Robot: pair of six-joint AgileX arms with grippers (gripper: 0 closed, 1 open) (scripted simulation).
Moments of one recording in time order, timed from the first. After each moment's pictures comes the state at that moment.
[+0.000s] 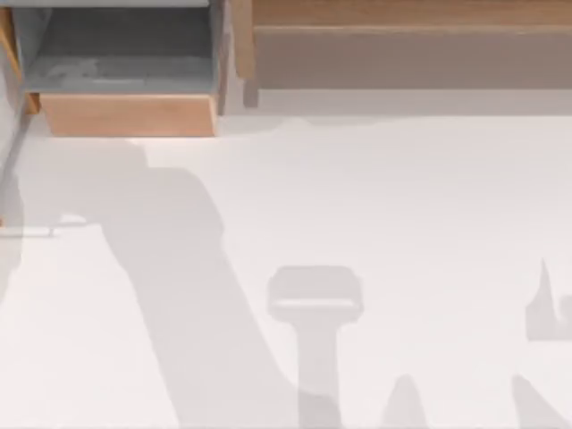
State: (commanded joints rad) left arm 0.33 2.43 2.36 -1.31 0.04 0.19; right arm 0.00 0.00 0.00 0.00 0.00 0.00
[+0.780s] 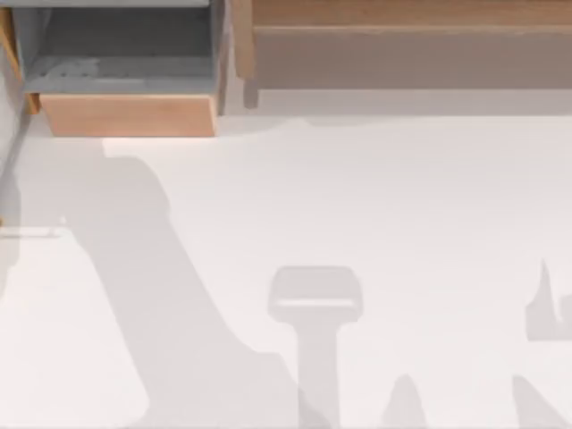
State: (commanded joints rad) left arm 0.33 2.51 2.30 -1.17 0.04 0.19; right arm 0.00 0.00 0.00 0.00 0.00 0.00
